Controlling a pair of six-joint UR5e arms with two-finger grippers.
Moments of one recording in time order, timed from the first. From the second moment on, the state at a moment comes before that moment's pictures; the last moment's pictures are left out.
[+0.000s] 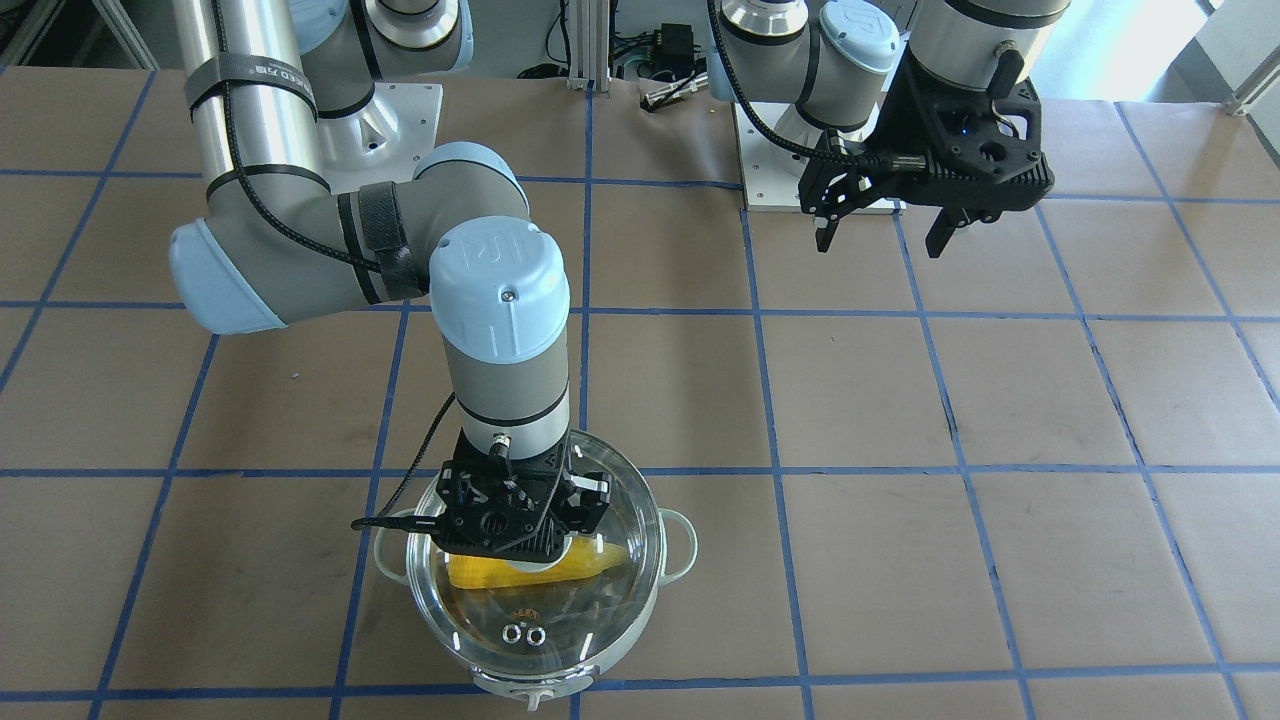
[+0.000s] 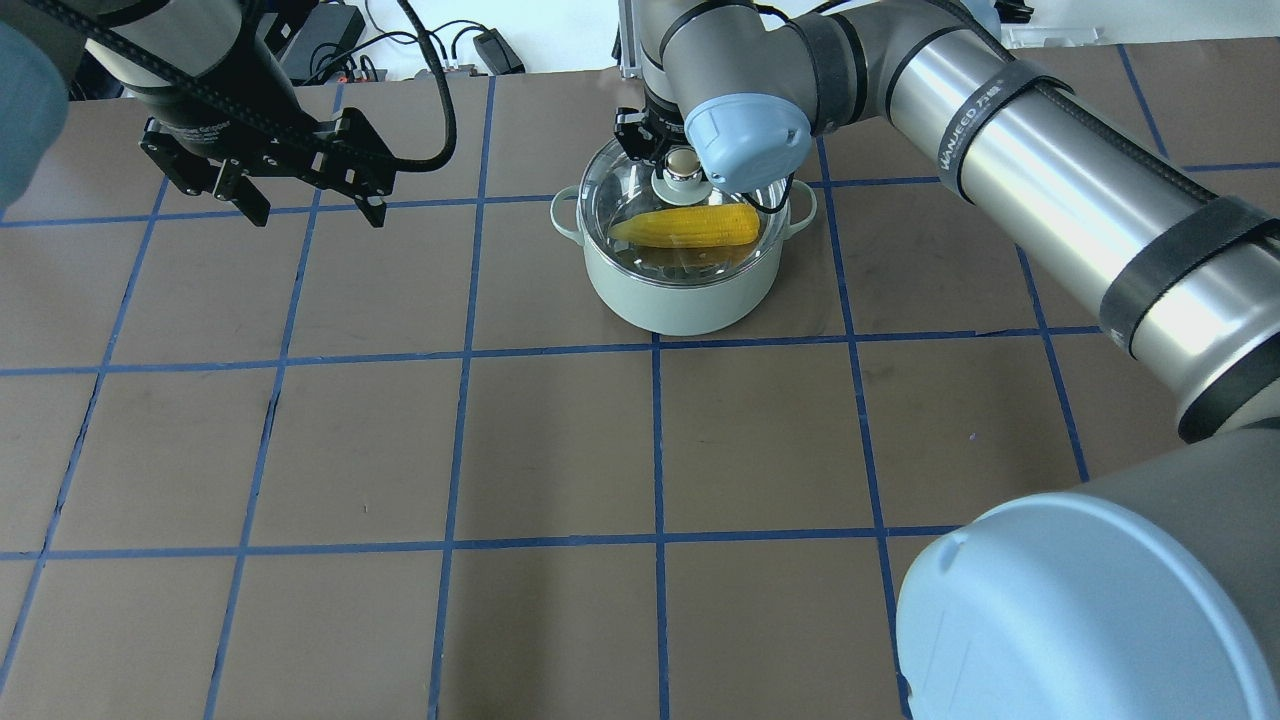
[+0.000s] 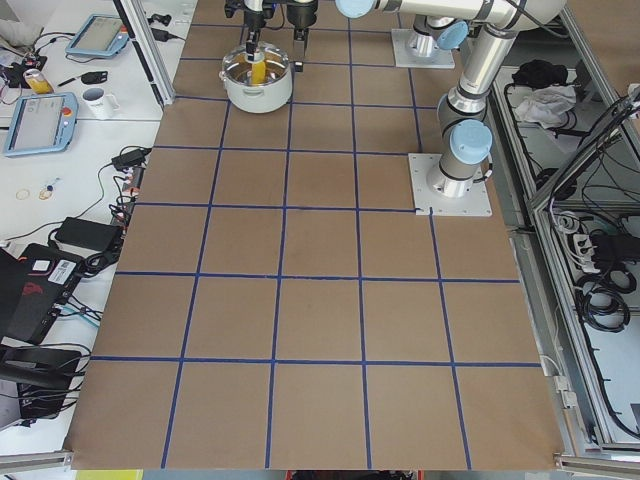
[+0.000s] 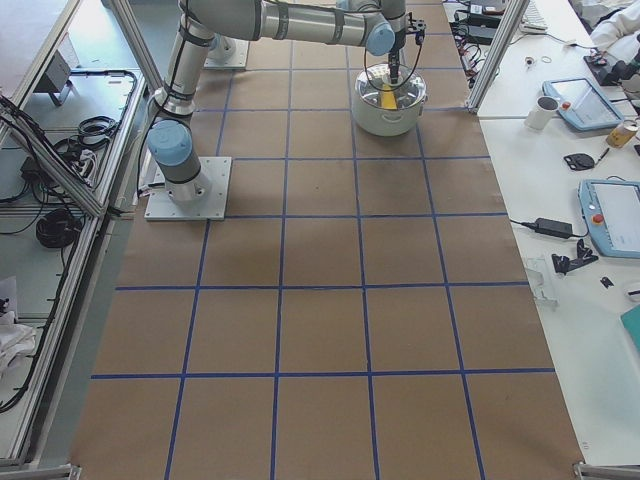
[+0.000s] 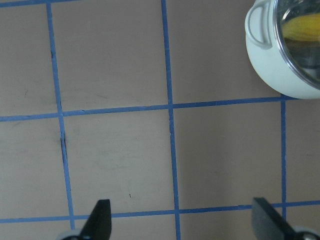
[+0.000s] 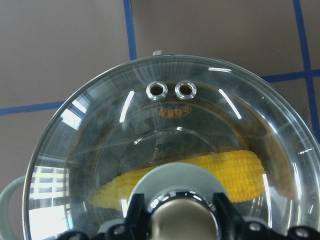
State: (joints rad) left arm -1.58 -1.55 -1.51 -1.60 1.59 0.04; right arm 1.87 -1.03 1.30 -2.05 -1.63 0.40
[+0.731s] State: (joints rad) left arm -1.58 -1.56 -1.50 -1.63 1.59 0.04; right arm 1.87 -1.03 1.30 -2.07 -1.63 0.34
